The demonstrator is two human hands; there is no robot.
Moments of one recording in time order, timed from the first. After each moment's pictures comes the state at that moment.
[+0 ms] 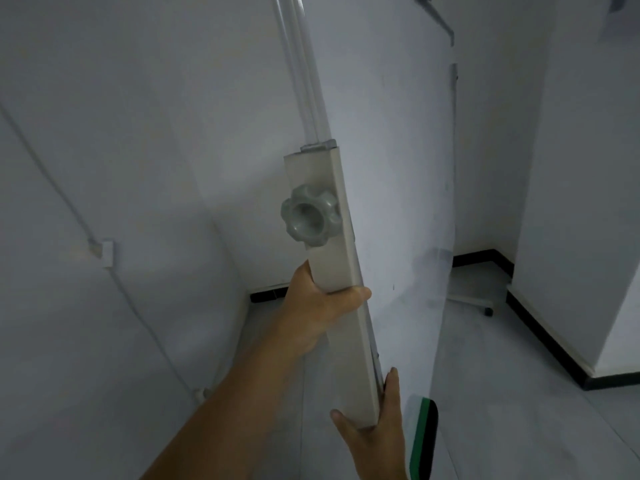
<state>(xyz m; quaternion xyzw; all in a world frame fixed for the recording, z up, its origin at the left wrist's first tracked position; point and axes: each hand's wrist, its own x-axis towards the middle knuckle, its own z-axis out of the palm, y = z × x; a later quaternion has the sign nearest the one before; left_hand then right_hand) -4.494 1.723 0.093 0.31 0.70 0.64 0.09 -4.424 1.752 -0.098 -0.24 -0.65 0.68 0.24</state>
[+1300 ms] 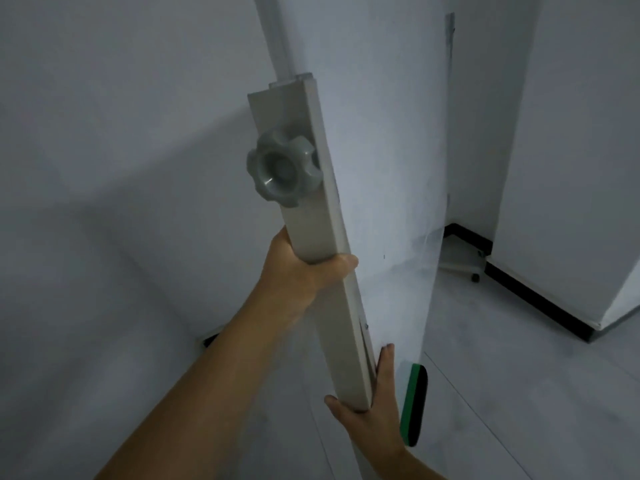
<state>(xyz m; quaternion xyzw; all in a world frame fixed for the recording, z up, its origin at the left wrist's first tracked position) -4.931 1.651 0.089 0.40 0.65 0.62 0.19 -4.845 1.668 -0.134 -0.31 -0.67 0.60 0.30</state>
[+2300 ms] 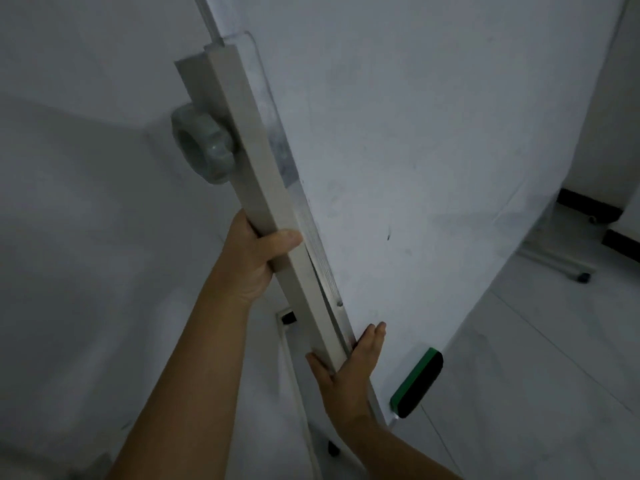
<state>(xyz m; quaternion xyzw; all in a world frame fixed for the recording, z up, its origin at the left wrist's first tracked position) -5.279 1.434 0.089 0.41 0.59 0.67 0.19 -5.212 1.435 -0.134 -0.34 -0.66 0.56 0.37</state>
